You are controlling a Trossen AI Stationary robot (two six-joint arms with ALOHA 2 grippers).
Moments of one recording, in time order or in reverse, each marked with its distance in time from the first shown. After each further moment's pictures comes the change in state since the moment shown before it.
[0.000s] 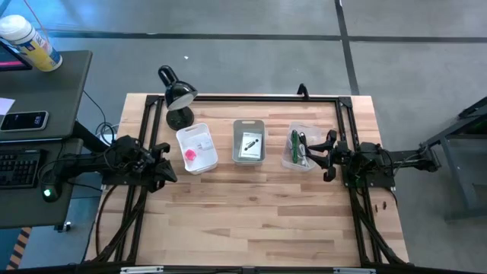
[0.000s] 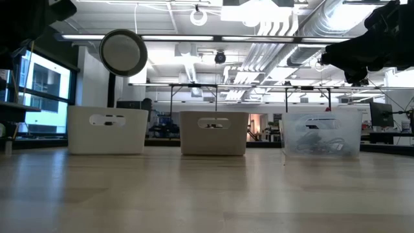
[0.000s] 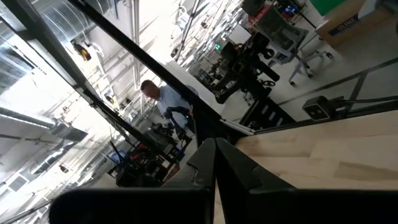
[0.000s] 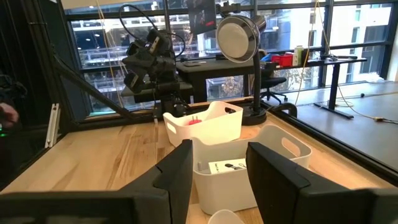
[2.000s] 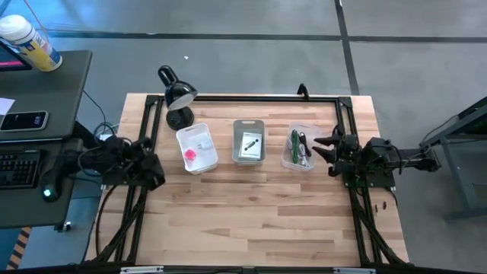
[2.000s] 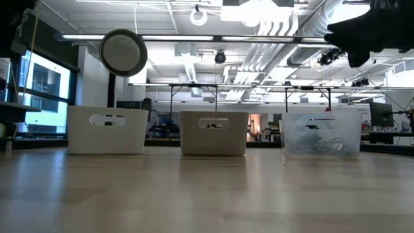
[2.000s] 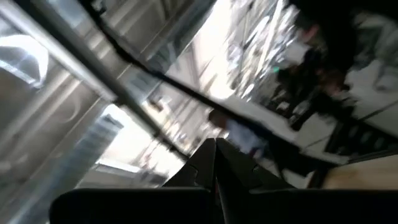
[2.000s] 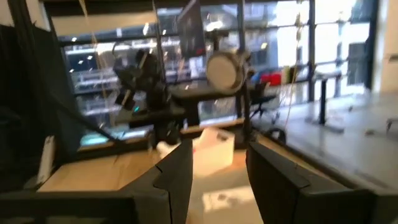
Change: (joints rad) left arm -0.091 0.000 0.000 0.326 -0.153 0.126; right arm -0.001 -0.003 0.108 0.016 0.049 -0.021
